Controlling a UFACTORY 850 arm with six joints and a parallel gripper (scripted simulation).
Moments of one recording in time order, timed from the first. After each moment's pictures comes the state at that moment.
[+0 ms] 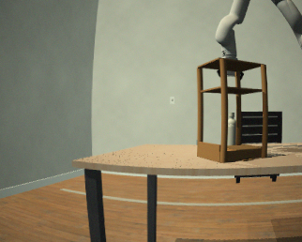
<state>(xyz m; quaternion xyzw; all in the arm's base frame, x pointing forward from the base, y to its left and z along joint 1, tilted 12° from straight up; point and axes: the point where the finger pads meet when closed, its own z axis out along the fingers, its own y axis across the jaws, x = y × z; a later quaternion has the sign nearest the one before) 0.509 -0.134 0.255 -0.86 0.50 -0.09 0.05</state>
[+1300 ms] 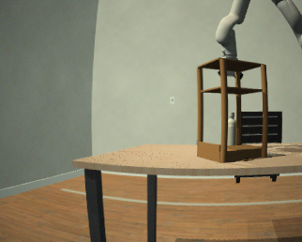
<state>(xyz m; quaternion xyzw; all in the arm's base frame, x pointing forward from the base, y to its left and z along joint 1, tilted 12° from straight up) 0.509 -0.134 0.255 -0.86 0.50 -0.10 0.05</state>
